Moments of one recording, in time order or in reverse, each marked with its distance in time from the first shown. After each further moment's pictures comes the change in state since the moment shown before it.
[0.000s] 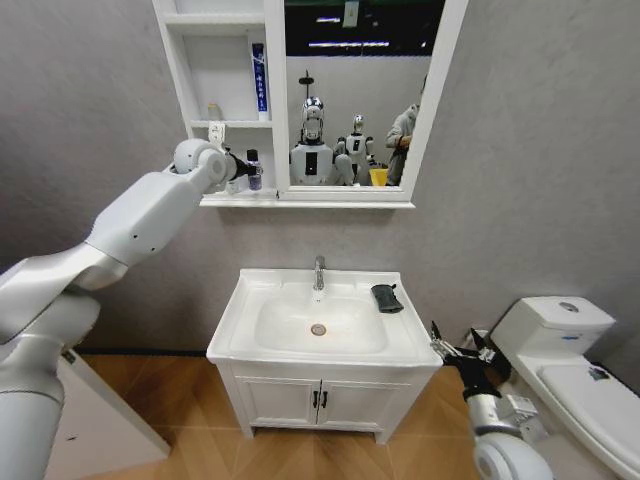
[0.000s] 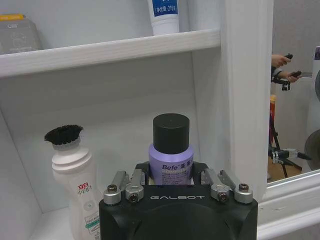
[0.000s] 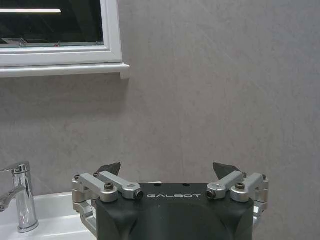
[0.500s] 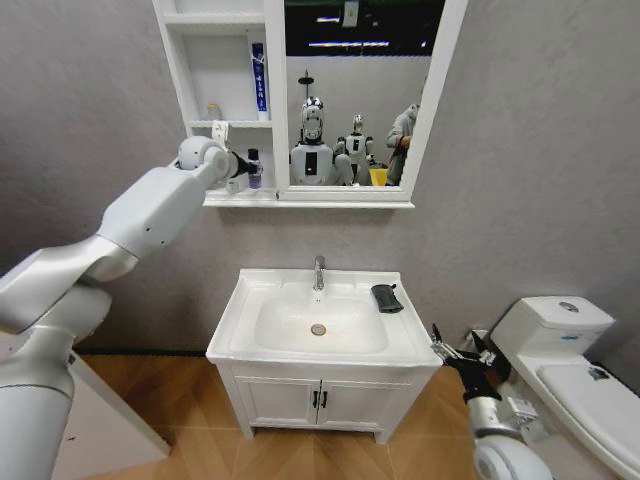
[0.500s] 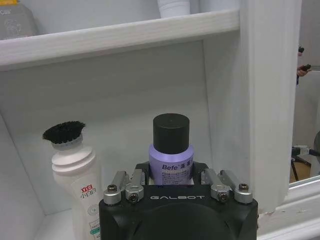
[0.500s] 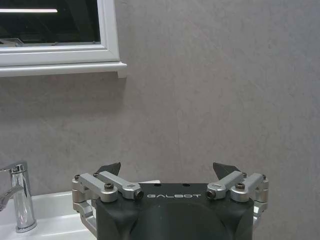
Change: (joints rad) left arm -0.003 -0.052 -0.001 0.111 0.078 -0.014 0.054; right arm 0.002 0.016 -0.002 -0.007 -0.004 0.005 0.003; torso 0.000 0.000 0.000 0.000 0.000
